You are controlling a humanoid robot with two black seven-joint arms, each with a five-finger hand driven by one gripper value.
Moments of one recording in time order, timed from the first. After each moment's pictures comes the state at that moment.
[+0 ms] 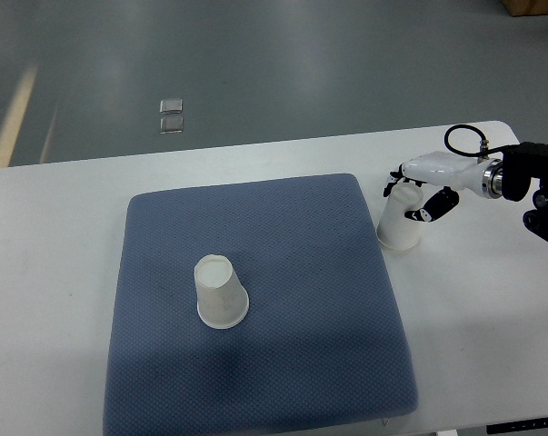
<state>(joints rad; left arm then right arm) -0.05 0.00 -0.12 -0.16 0.11 0.06 0.09 0.84 -0.58 0.44 0.98 -1.76 0.19 0.30</state>
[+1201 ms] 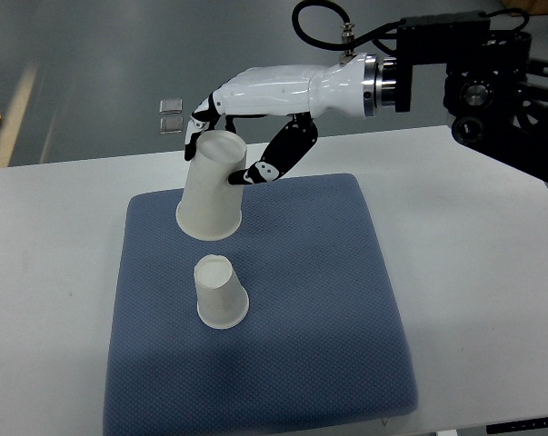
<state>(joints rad) -0.05 0.00 -0.12 -0.16 0.11 0.06 0.09 1.27 -0.44 0.44 1.45 -1.44 0.40 0.27</state>
